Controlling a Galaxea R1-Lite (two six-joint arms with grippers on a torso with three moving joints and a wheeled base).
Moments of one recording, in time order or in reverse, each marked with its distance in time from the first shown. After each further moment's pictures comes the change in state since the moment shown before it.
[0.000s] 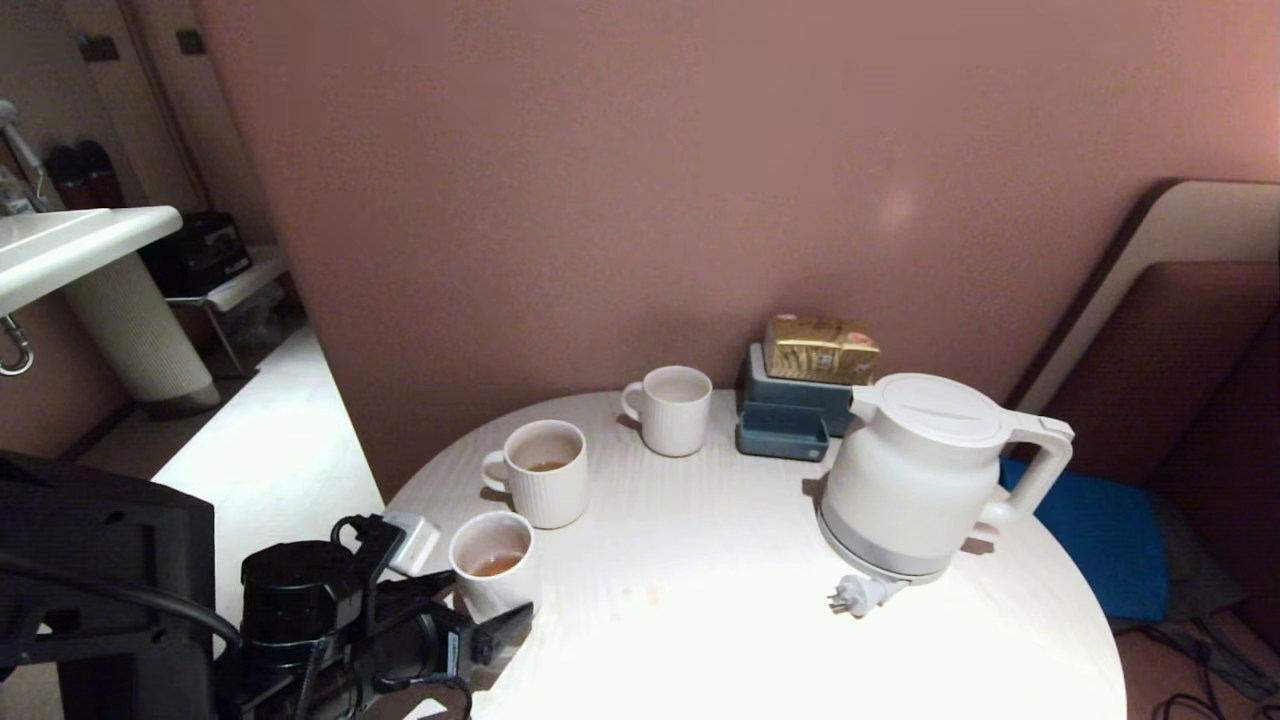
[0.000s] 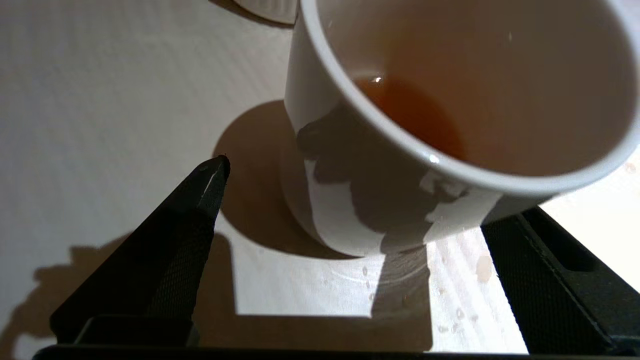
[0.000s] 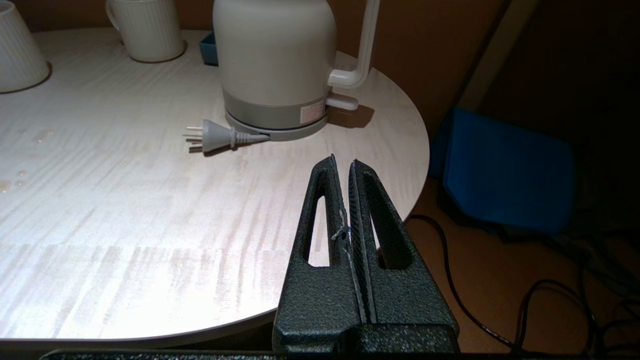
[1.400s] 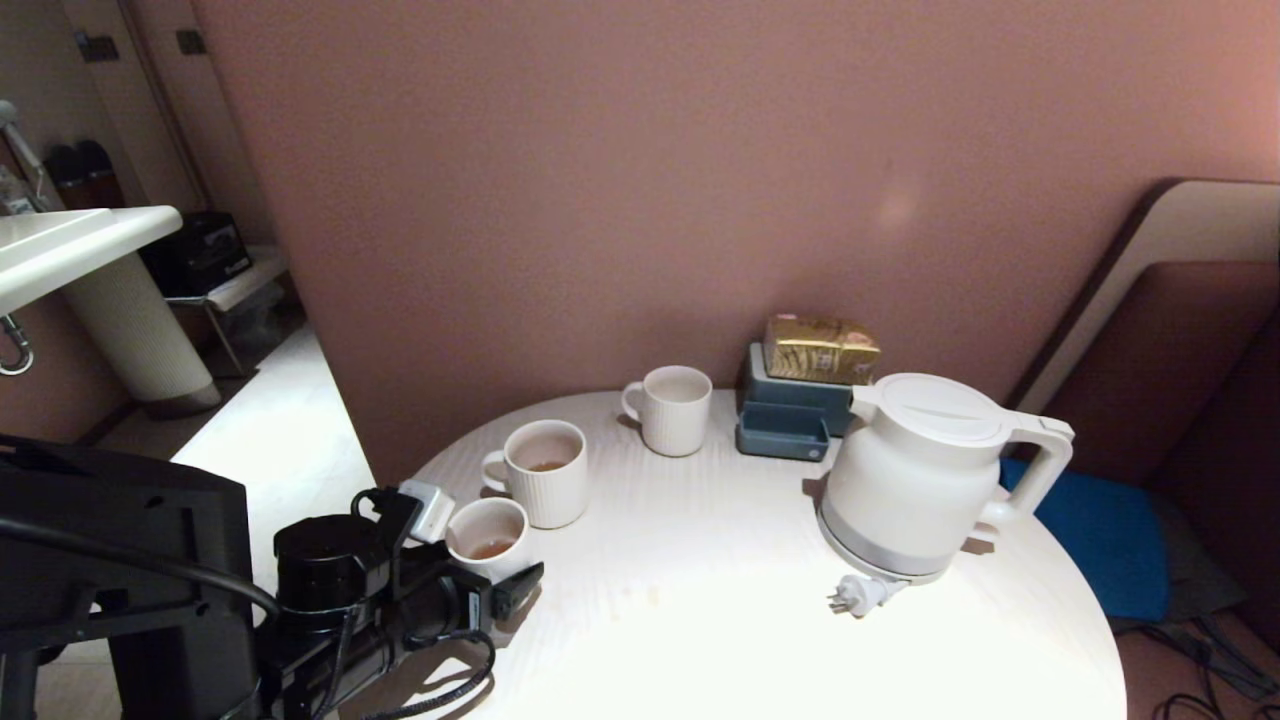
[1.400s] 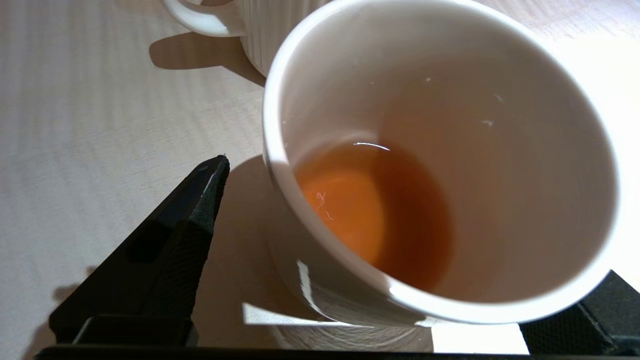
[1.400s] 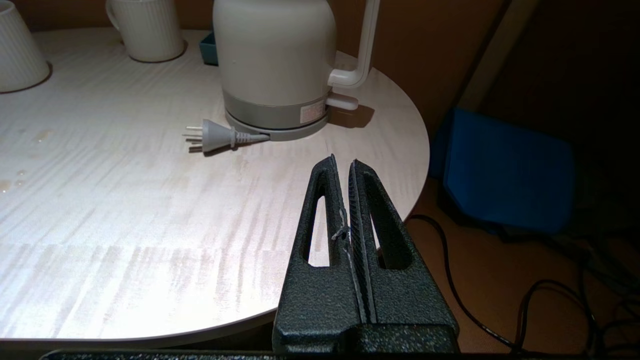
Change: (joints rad) left arm -0.005 0.040 -0.115 0.000 0.063 0.004; right arm 0.000 0.000 0.000 0.000 0.000 0.000
